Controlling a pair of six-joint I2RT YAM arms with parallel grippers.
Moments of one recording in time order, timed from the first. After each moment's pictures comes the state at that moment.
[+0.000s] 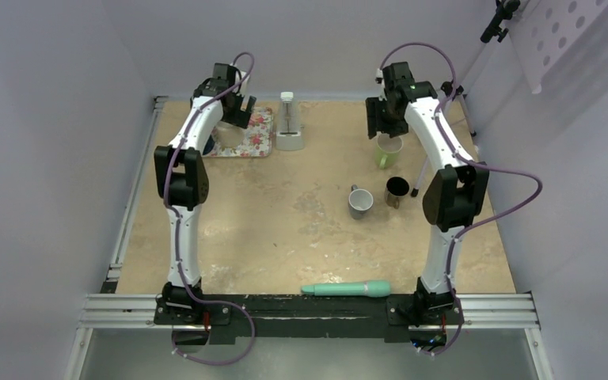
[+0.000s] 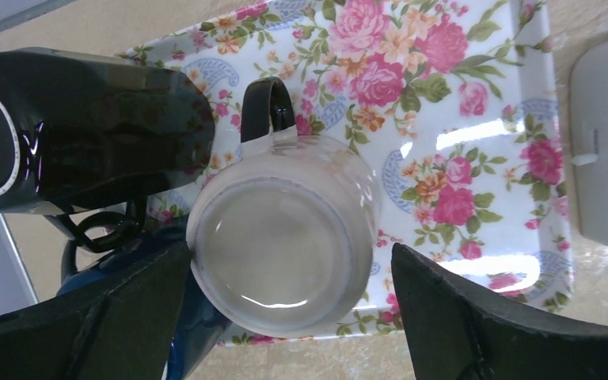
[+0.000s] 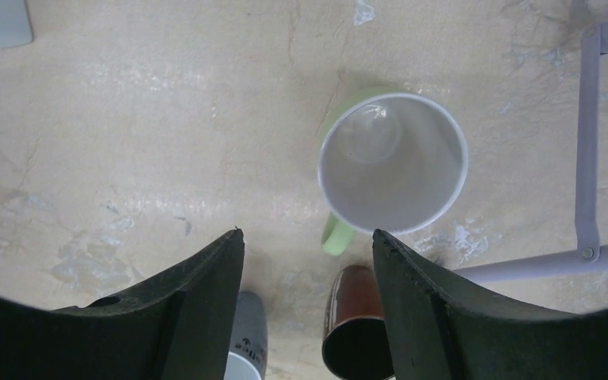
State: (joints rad) left arm -0.14 2.35 2.24 -0.78 -0.13 0.17; right arm 0.20 2.05 2.03 -1.03 0.06 0.13
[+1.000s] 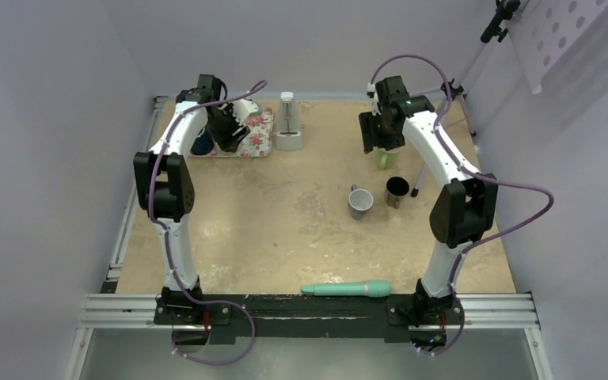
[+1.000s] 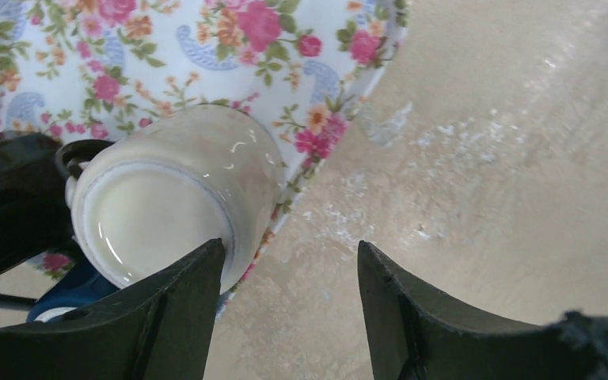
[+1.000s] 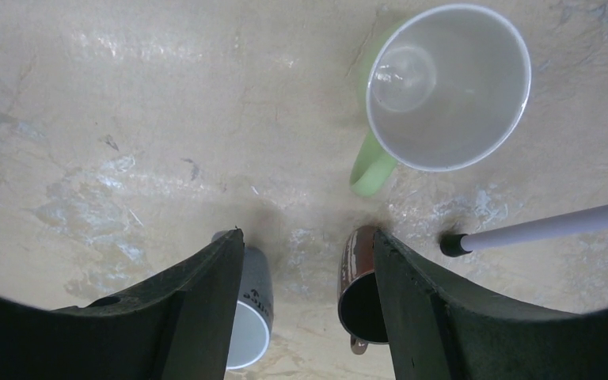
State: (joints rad) left arm -0.09 2.14 1.93 -0.92 0.27 0.85; right arm 0.26 1.86 1.79 -0.97 0.06 0.10
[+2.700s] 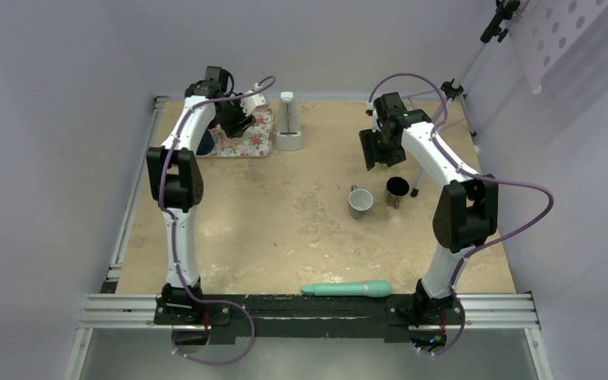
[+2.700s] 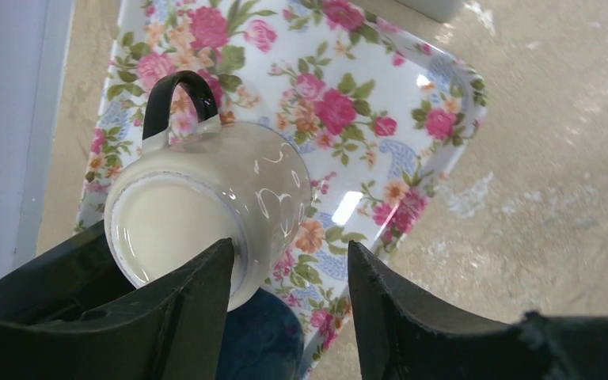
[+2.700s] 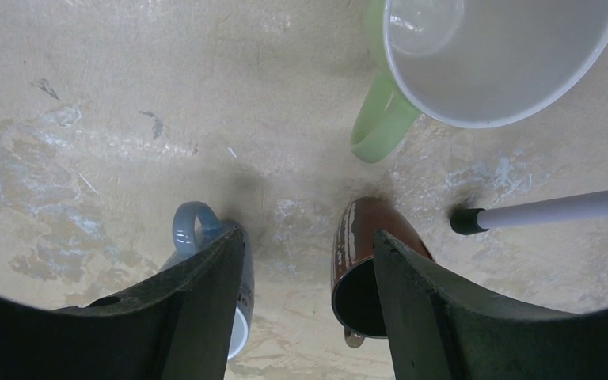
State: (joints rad) left arm -0.10 2.32 2.19 -0.93 0.30 0.94; right arm 0.26 1.82 1.60 -0.92 0.06 0.07
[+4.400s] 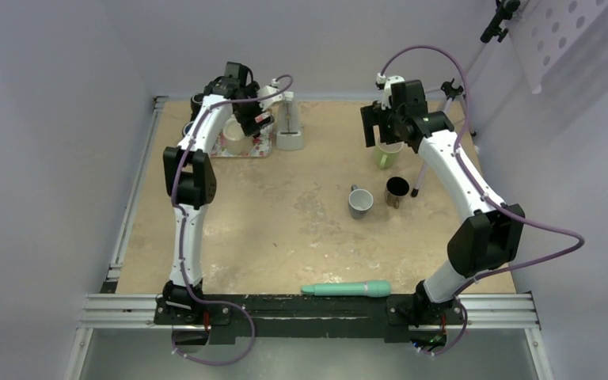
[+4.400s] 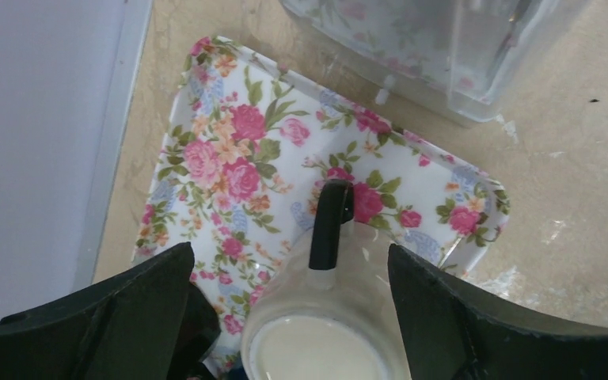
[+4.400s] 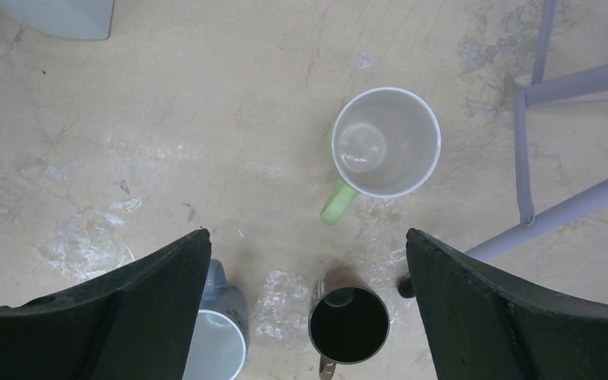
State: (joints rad) left arm -0.19 2.42 2.36 -0.91 0.24 0.92; right arm 0.26 1.61 1.56 -0.70 0.09 0.00
